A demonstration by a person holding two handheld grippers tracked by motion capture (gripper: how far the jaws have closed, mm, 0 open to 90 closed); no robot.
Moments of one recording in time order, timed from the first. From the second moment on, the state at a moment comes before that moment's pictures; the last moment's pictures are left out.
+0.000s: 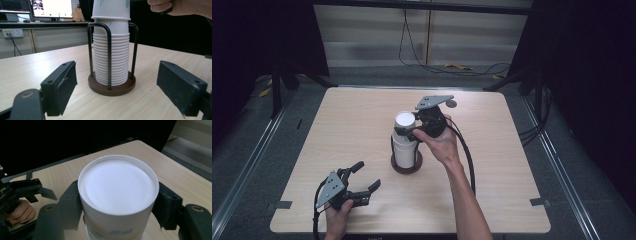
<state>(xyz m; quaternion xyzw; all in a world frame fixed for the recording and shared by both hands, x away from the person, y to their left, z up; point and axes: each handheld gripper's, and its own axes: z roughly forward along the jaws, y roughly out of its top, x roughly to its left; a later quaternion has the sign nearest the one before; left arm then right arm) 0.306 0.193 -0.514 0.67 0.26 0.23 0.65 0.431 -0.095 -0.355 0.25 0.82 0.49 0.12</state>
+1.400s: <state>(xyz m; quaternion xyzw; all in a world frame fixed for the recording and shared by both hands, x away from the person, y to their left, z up) 0.308 0.193 -0.514 0.67 0.27 0.22 0.65 0.412 -0.124 -0.341 0.24 0.74 0.61 0.14</state>
